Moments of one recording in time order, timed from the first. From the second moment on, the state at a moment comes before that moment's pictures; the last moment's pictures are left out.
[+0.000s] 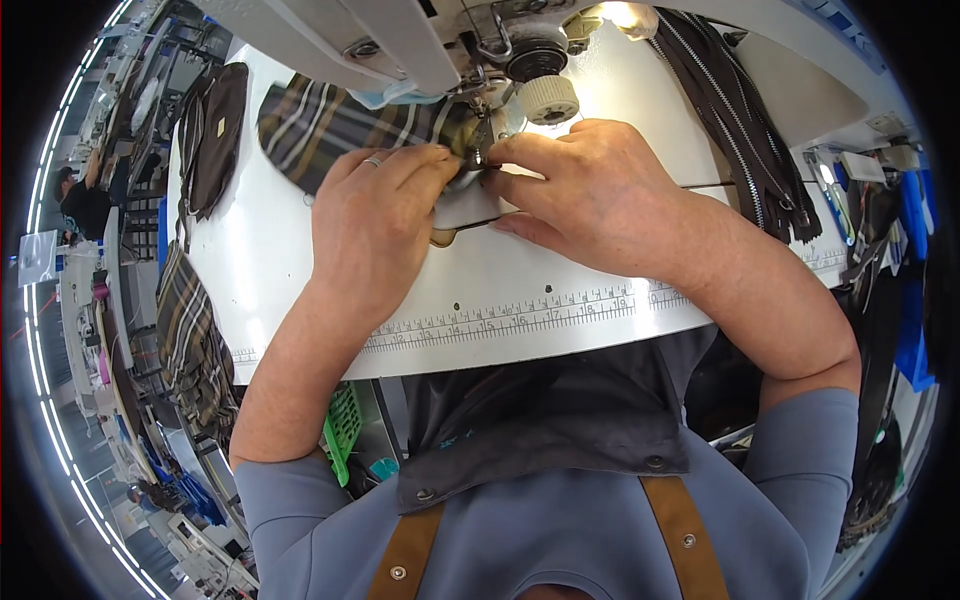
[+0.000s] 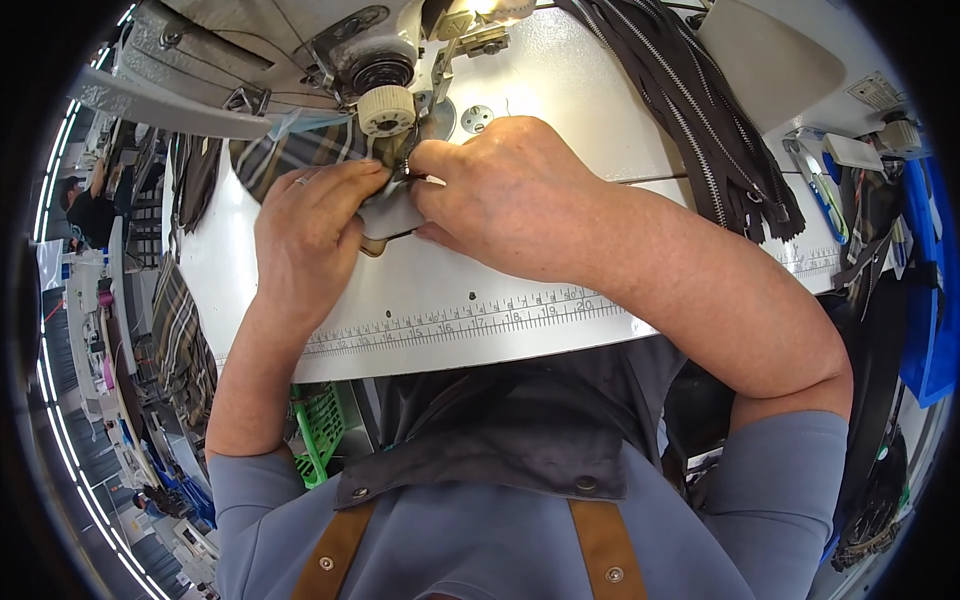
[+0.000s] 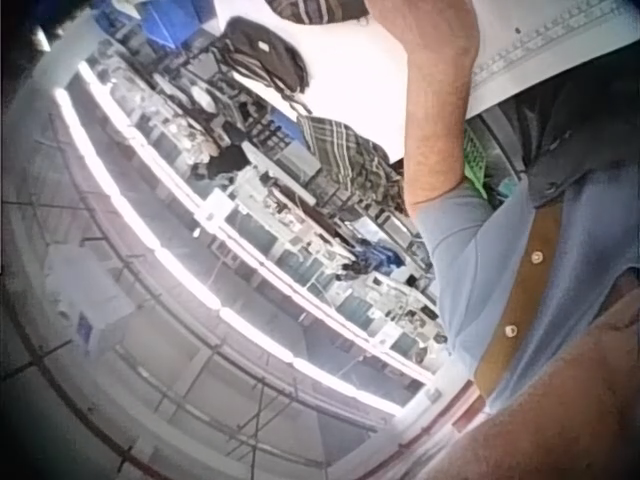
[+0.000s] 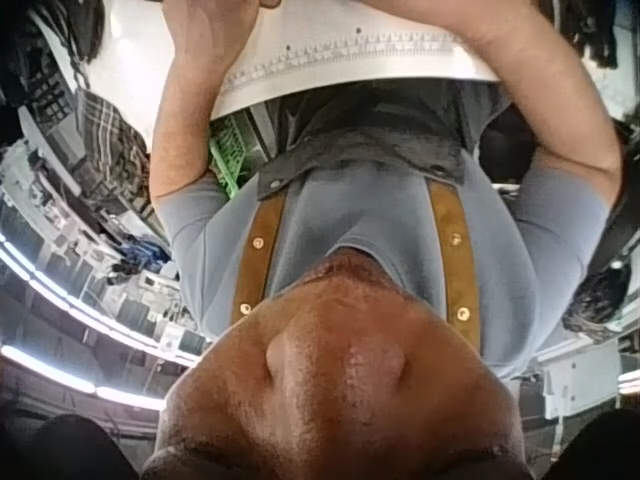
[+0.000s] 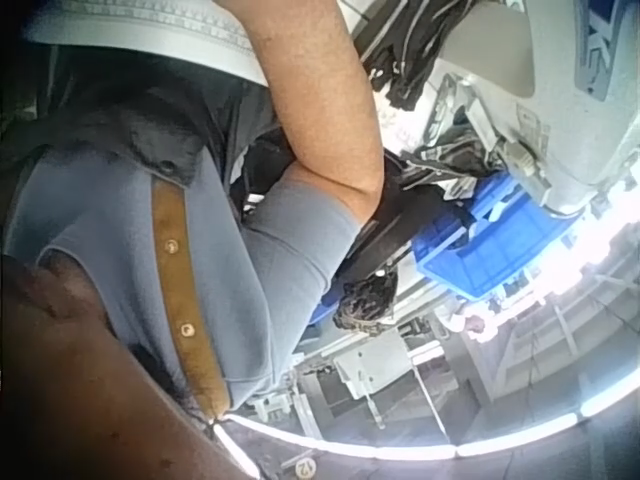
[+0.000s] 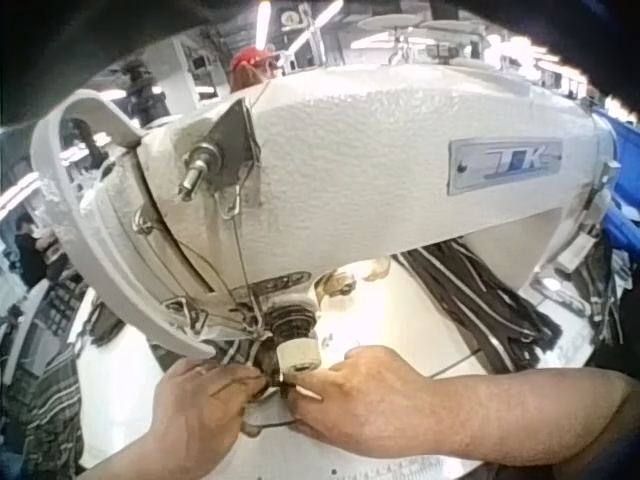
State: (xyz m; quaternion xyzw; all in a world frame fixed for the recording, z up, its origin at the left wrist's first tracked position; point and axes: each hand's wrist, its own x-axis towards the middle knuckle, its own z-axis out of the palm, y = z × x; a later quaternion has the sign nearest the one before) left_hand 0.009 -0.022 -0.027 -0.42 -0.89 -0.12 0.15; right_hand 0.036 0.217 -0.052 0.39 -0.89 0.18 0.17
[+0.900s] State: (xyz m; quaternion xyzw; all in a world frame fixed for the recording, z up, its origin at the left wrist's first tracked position) left_hand -0.006 -0.001 -0.036 -0.41 -0.88 -0.24 0.09; right_hand 0.039 0.214 -0.057 0.40 -0.88 0.17 0.20
